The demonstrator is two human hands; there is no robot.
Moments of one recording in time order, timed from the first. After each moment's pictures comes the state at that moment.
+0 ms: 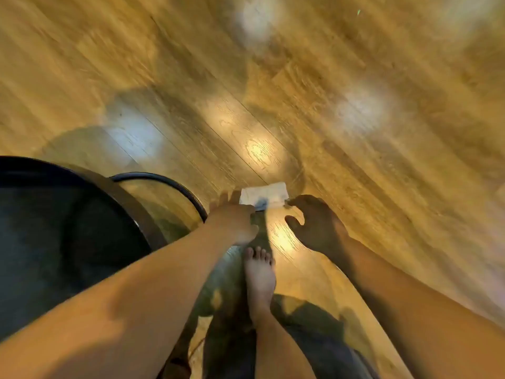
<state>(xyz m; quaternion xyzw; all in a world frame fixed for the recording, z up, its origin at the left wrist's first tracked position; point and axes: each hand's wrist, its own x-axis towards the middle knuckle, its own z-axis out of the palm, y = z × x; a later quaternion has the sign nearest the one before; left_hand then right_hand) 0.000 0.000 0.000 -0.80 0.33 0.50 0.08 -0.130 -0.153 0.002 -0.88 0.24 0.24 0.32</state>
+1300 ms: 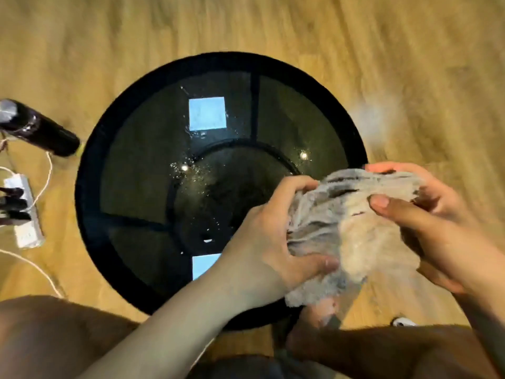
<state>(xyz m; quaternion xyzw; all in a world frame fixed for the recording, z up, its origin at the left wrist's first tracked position) -0.097 0.294 0.176 -0.79 0.06 0.16 -0.59 -0.064 0.066 0.175 -0.69 -0.01 0.17 0.70</state>
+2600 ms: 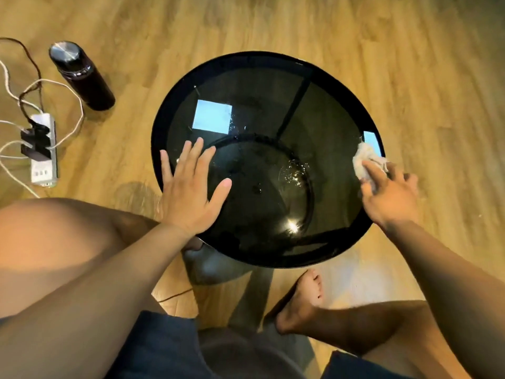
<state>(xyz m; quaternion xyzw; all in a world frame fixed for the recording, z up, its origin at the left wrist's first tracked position) -0.168 0.453 0.067 -0.97 -0.08 -0.11 -0.19 -0.045 0.090 0.090 -1.00 -0.01 0.01 -0.01</state>
